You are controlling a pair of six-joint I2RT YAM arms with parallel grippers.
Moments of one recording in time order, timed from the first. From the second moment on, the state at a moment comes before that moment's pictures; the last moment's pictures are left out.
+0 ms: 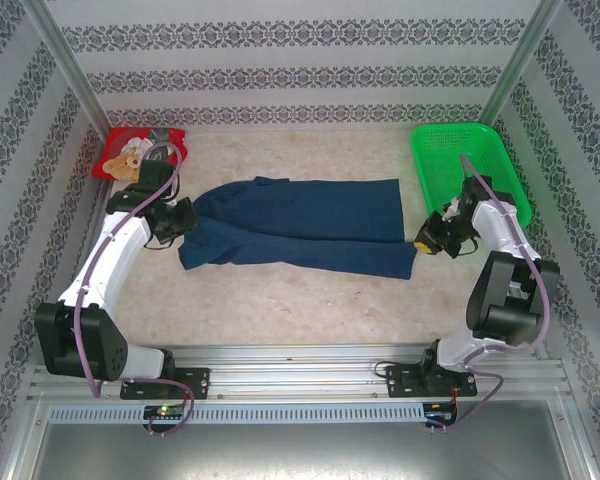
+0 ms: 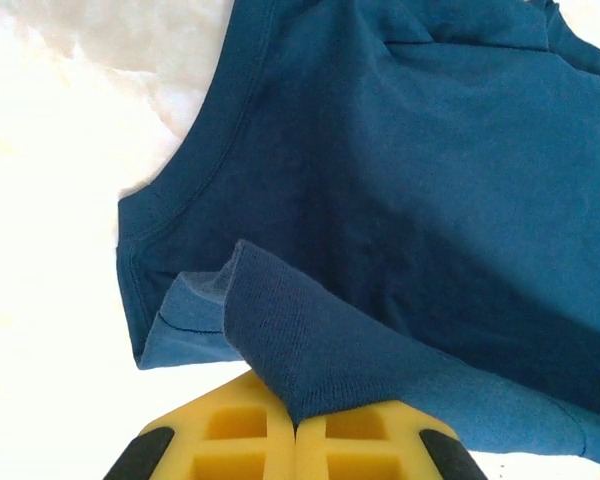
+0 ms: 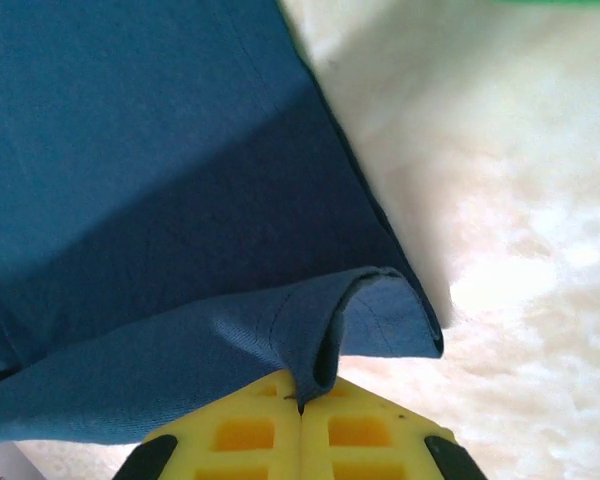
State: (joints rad) left arm -0.04 1.38 1.22 -0.93 0.08 -0.53; right arm -0.25 1.60 1.17 -1.02 -0.48 0.39
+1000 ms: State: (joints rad) left arm 0.01 1.49 1.21 -0.90 0.04 -0.47; right arm -0.15 1.88 1.39 -1.01 -0.42 0.37
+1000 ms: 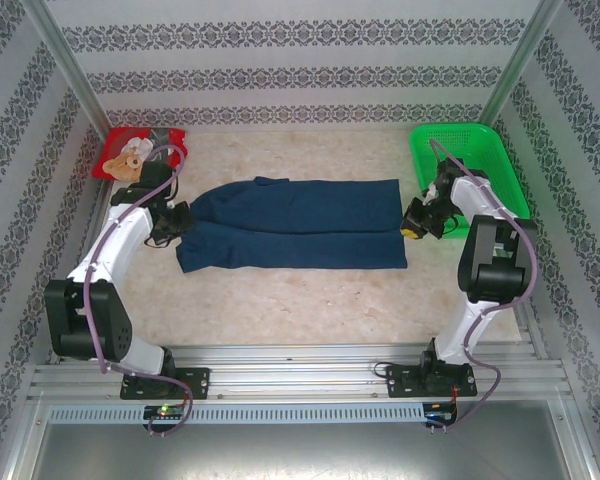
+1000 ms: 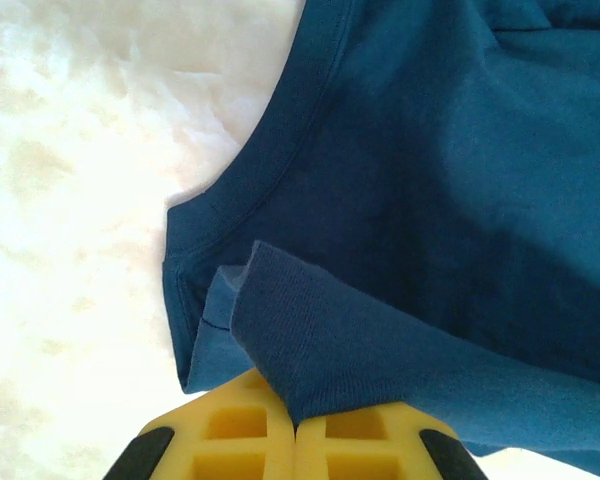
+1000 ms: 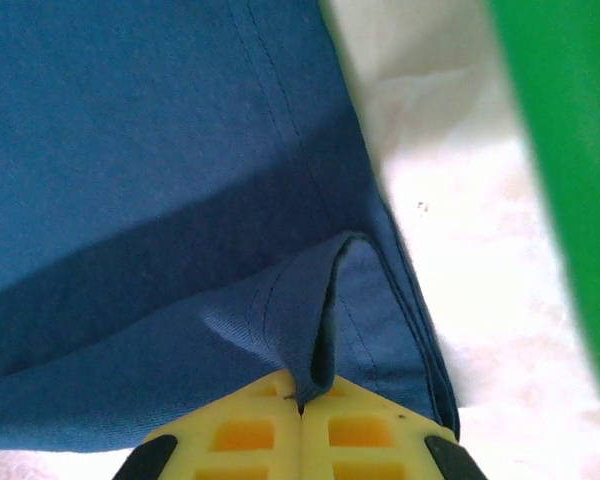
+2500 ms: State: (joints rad) left arm 0.14 1.38 0.77 -0.58 0.28 -0.75; right arm -0.11 1.56 0.99 -0.84 -0.49 0.42
